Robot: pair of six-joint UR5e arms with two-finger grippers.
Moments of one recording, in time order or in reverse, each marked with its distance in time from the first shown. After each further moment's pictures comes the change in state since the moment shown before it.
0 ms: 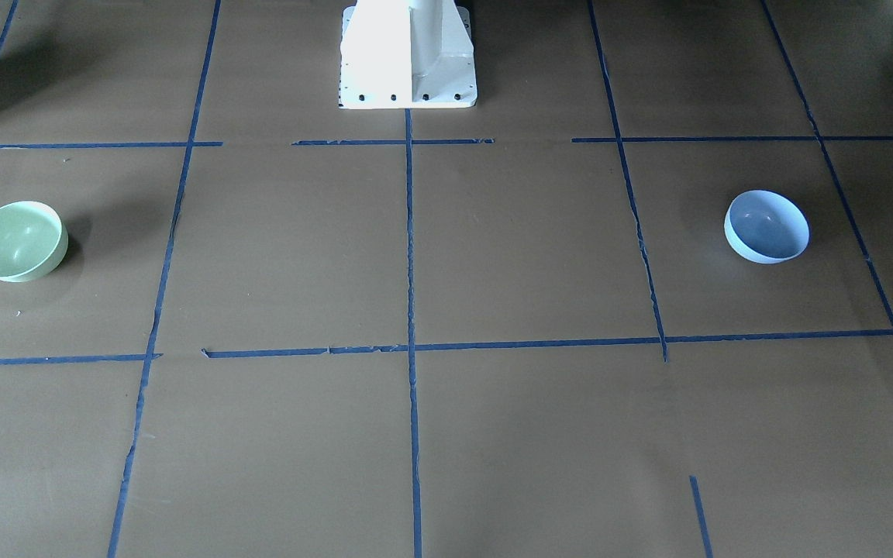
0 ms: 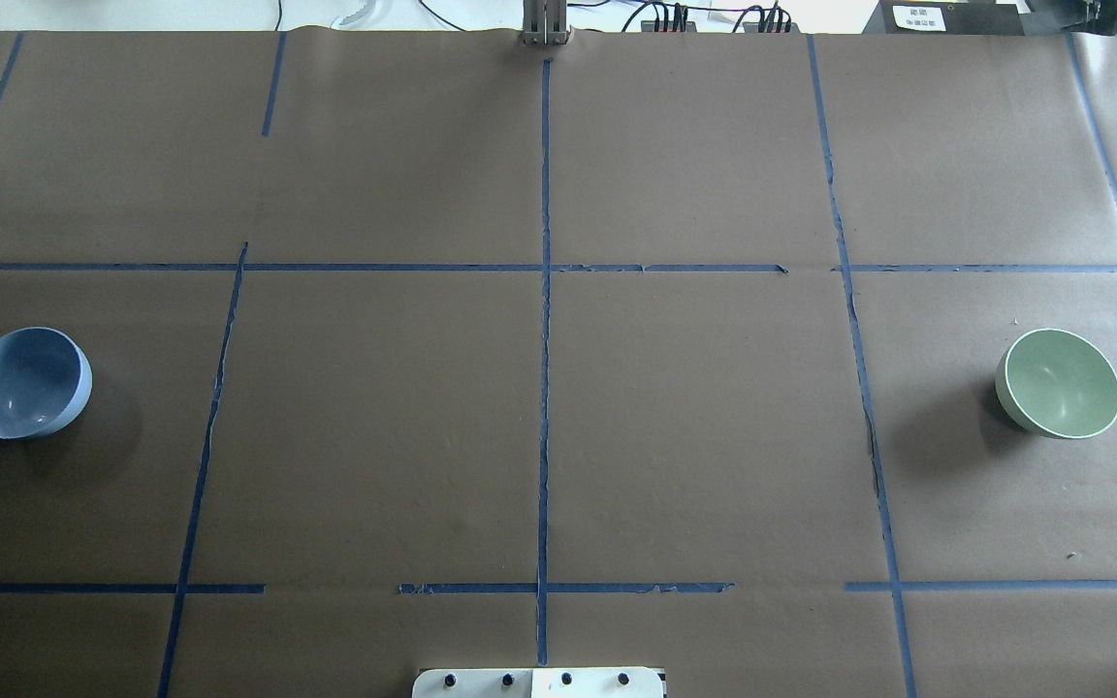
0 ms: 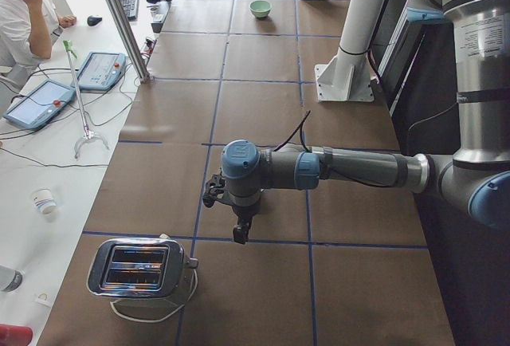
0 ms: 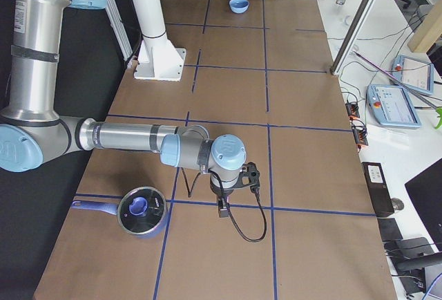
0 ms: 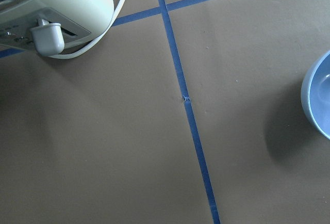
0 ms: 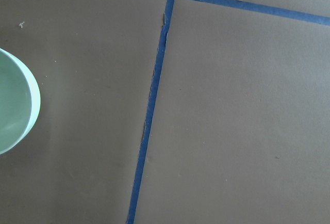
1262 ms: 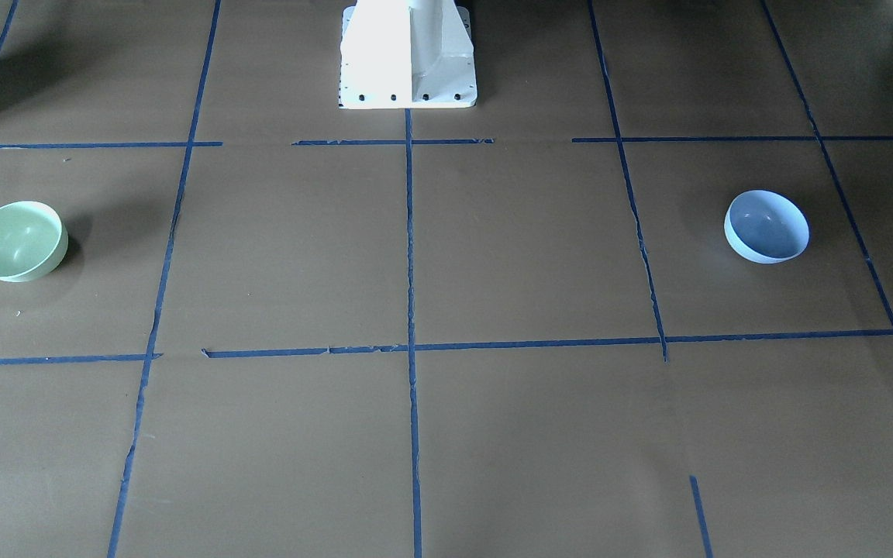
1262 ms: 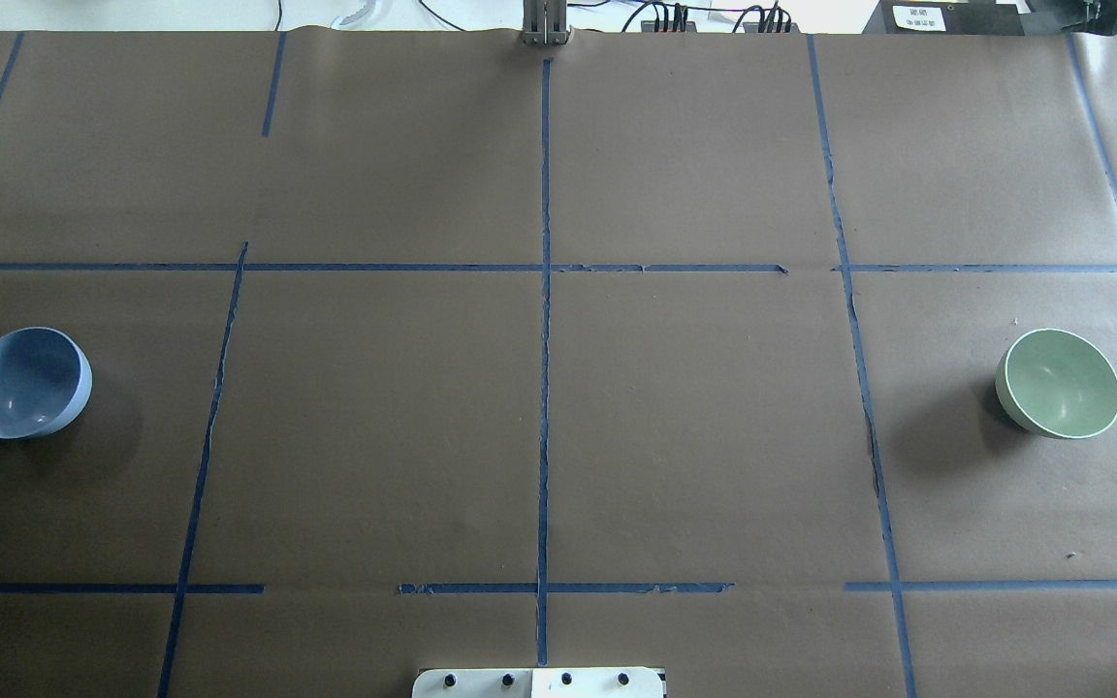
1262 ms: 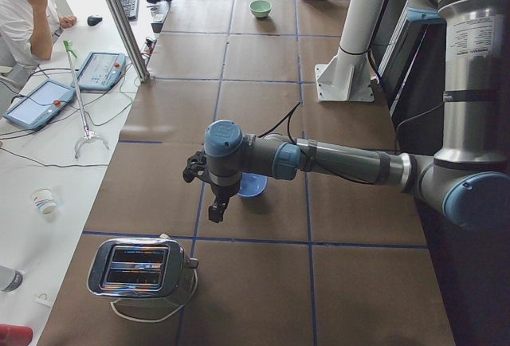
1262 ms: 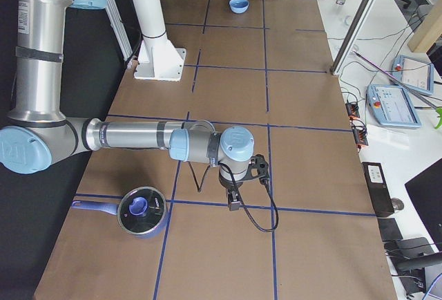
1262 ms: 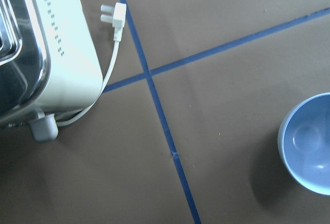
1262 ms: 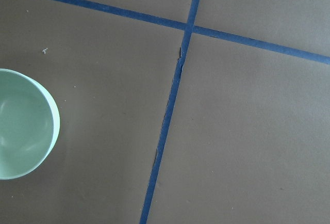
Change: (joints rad) left arm 0.055 -0.093 0.028 -0.131 -0.035 -0.092; right arm -0.026 0.058 0.001 0.001 0.005 0.004
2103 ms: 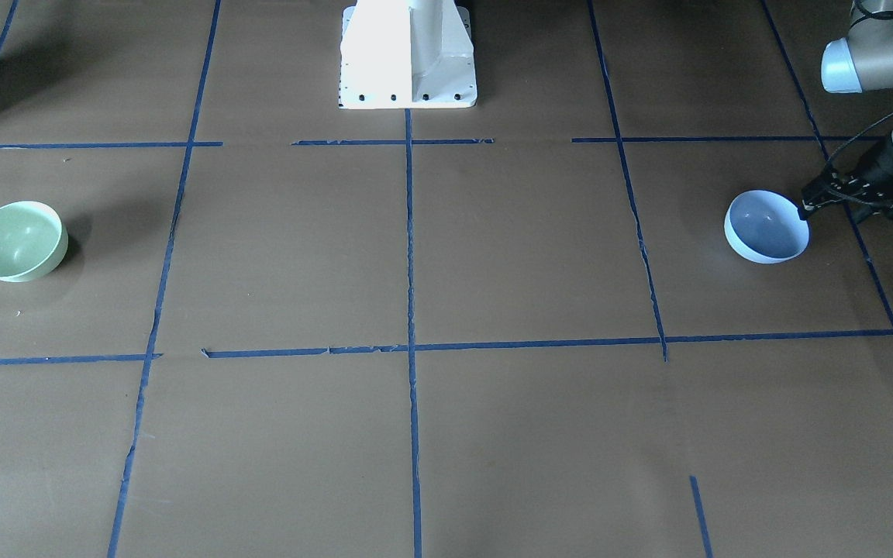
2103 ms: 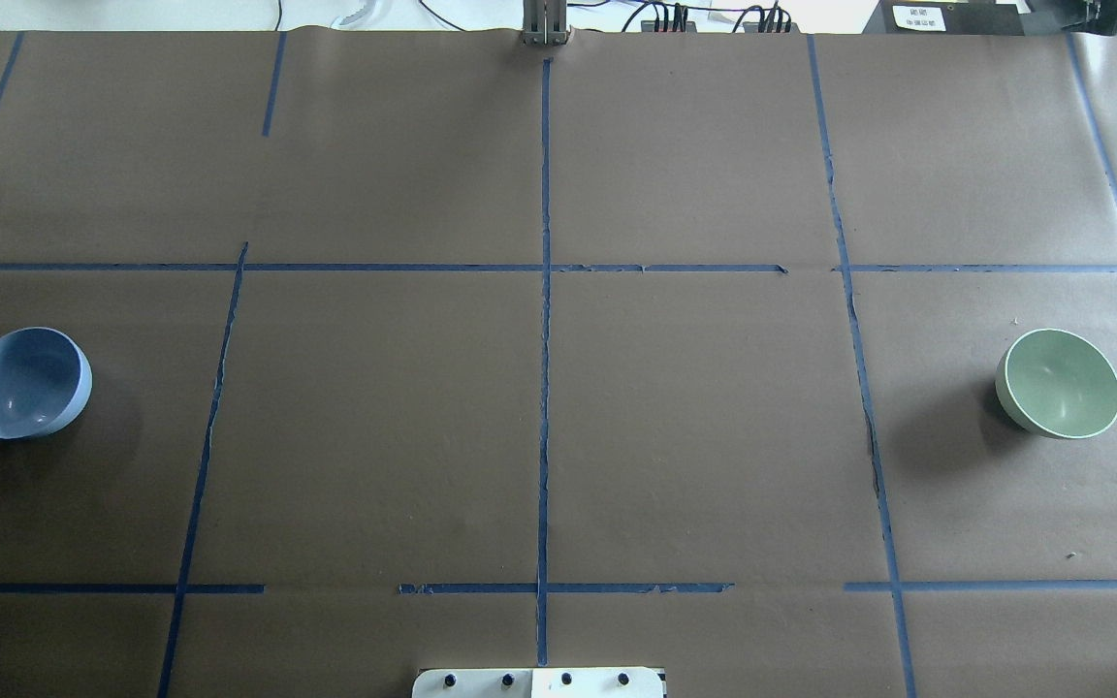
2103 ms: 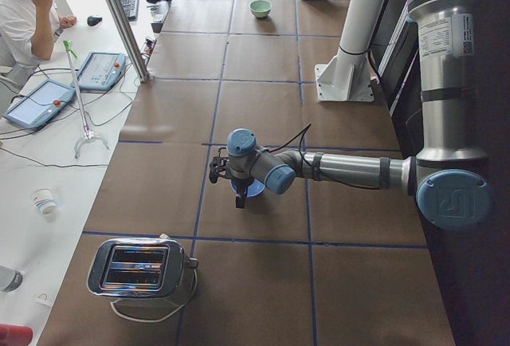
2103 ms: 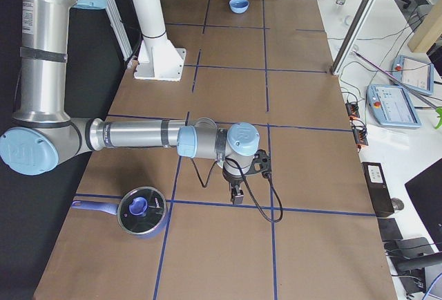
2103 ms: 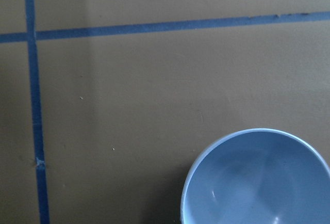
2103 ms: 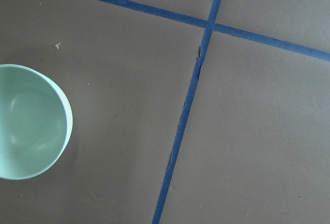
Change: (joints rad) left arm 0.396 0.052 0.139 -0.519 0.099 -0.765; right arm -0.042 0.005 -0.002 0.000 0.008 0.011
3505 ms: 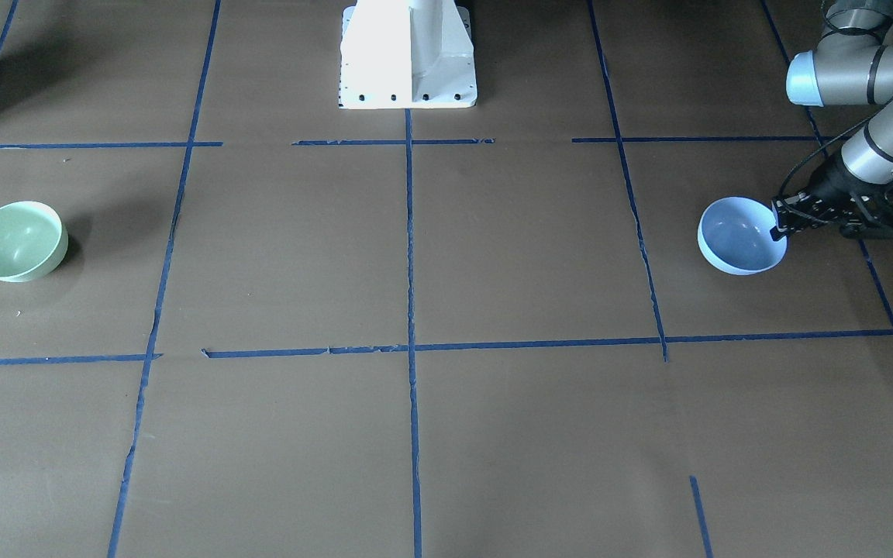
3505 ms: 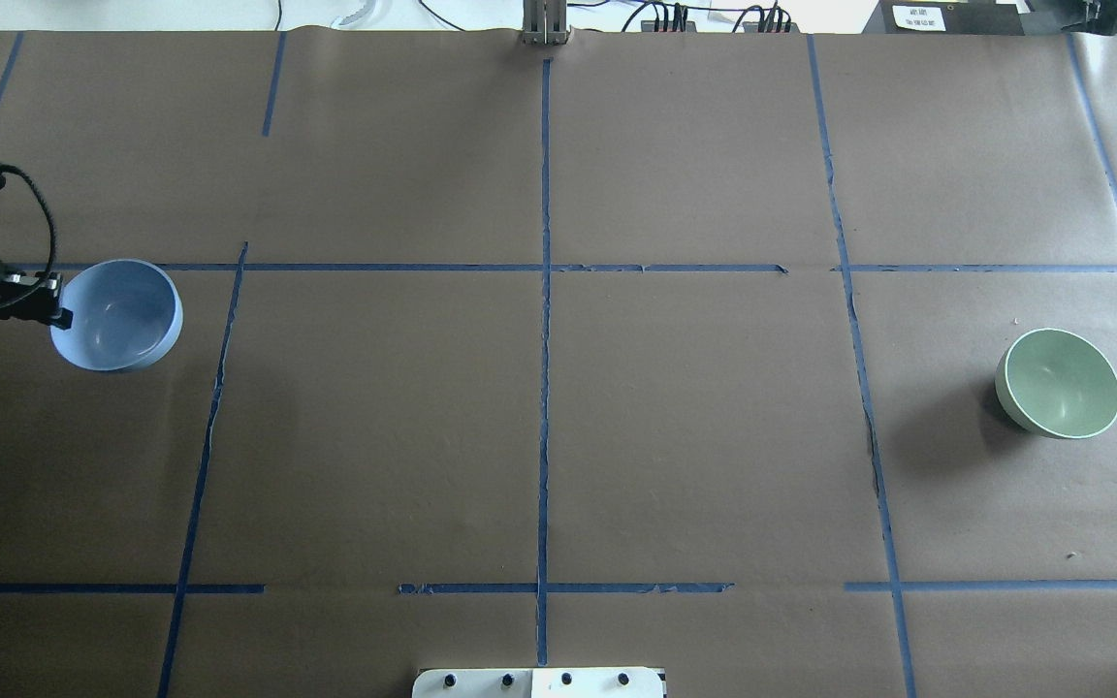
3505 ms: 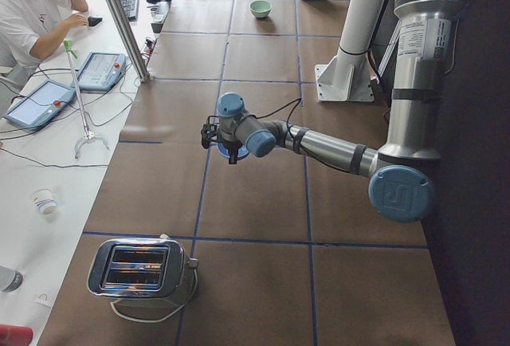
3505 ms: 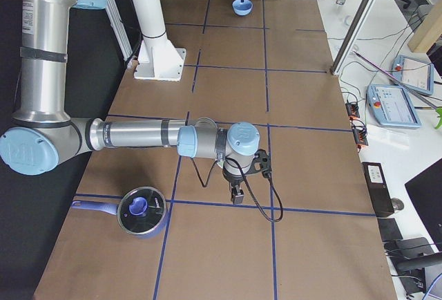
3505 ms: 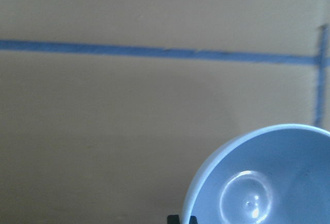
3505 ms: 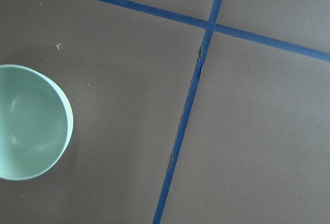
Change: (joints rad) left arm 0.082 -0.247 -0.131 0.258 -0.002 -0.266; right arm -0.001 0.001 0.000 0.000 0.000 0.001
